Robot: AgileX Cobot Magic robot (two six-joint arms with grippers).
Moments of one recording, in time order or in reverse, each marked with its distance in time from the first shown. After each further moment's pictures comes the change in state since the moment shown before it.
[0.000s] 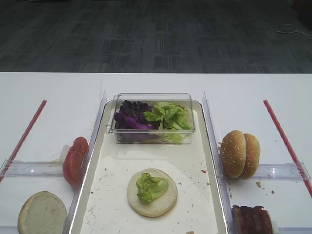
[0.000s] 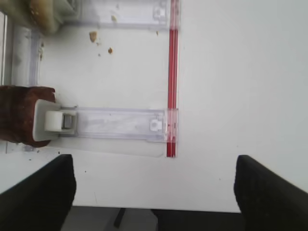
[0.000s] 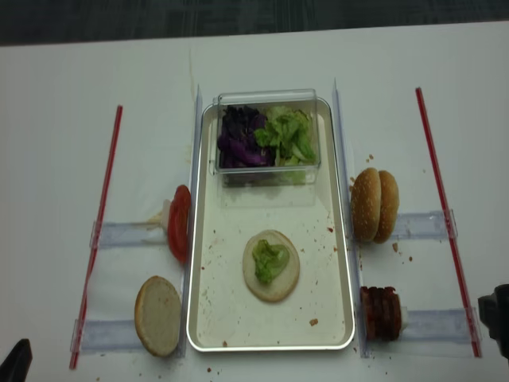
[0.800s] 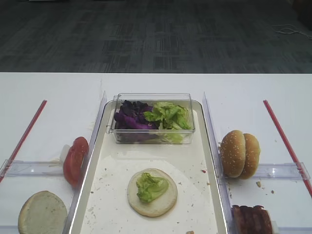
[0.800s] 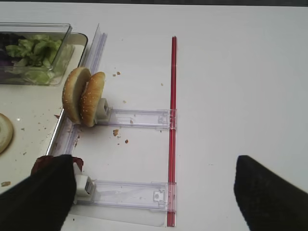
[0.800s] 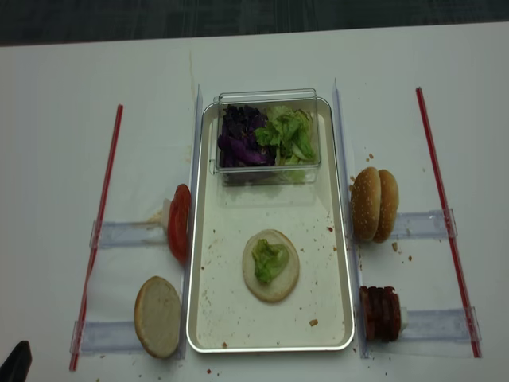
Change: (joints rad) left arm 0.000 0.000 0.000 0.000 0.000 0.000; right arm 0.000 -0.584 0.004 0.000 0.028 -0.011
